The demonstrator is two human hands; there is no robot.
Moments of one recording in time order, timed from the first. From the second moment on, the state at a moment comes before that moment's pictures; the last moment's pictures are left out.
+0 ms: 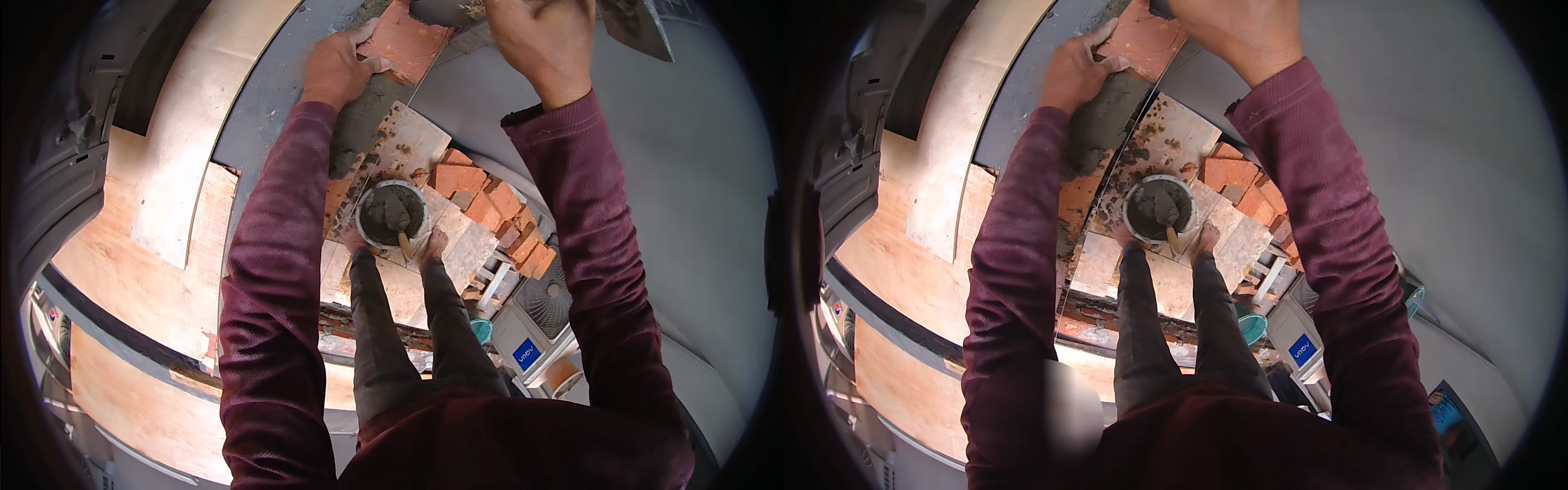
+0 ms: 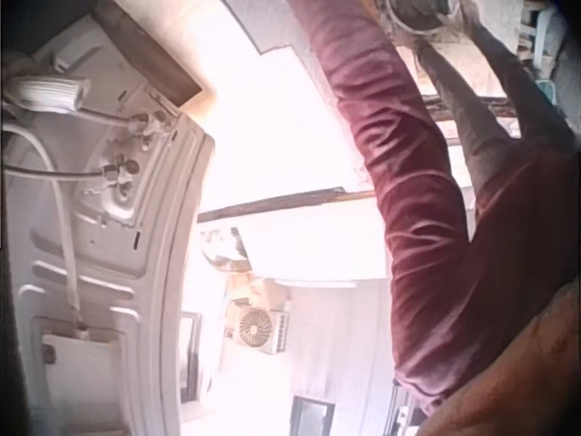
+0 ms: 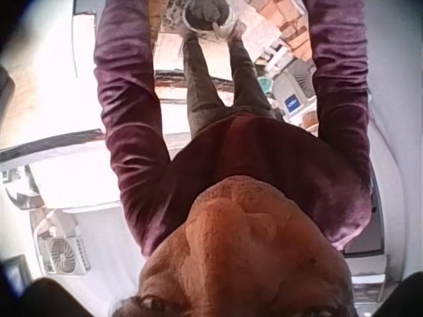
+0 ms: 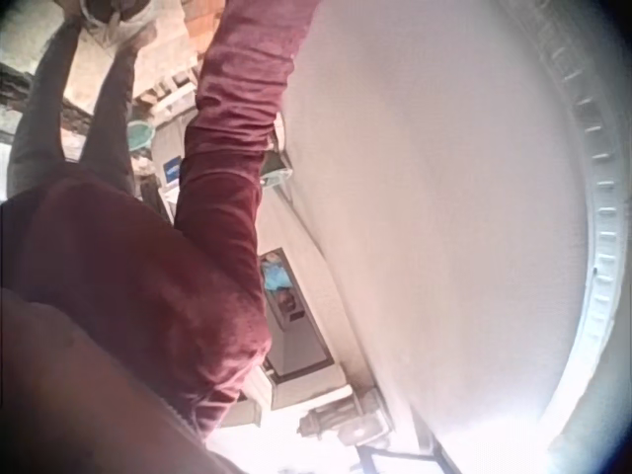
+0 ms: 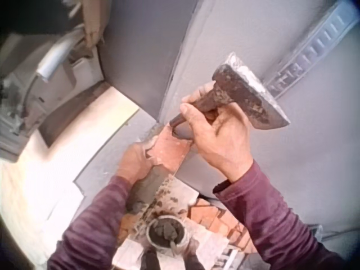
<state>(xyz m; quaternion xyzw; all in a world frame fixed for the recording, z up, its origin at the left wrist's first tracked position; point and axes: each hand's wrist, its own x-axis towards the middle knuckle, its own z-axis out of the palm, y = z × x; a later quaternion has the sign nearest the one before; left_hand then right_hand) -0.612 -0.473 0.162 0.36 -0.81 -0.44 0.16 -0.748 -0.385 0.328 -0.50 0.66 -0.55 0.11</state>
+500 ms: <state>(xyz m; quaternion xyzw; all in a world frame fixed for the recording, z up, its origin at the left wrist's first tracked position) -0.615 -0.474 0.158 0.36 -0.82 -0.44 0.14 -0.755 -0.393 0.325 -0.51 0.72 -0.46 0.05</state>
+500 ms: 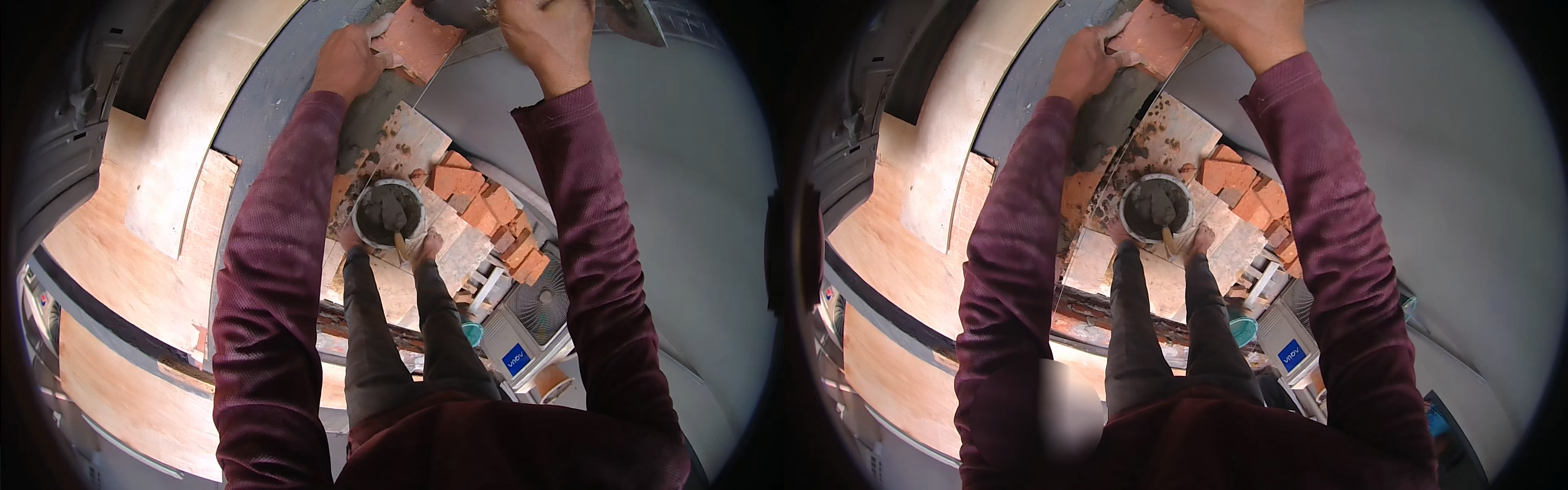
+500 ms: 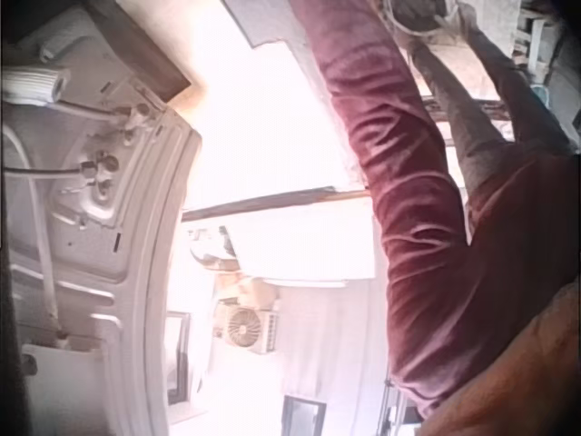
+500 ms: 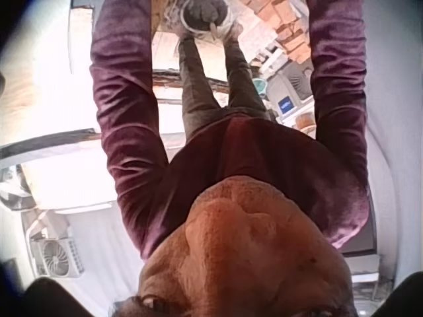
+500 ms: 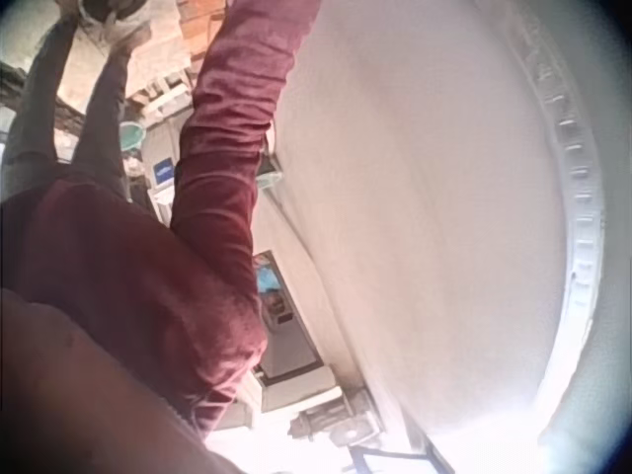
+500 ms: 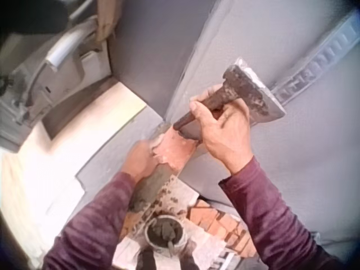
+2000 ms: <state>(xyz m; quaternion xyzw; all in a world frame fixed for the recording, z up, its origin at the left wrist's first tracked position) -0.487 -0.164 0.187 0.36 -0.55 -0.74 0.11 -0.715 0.014 0.207 -0.11 0.75 -0.55 0.36</state>
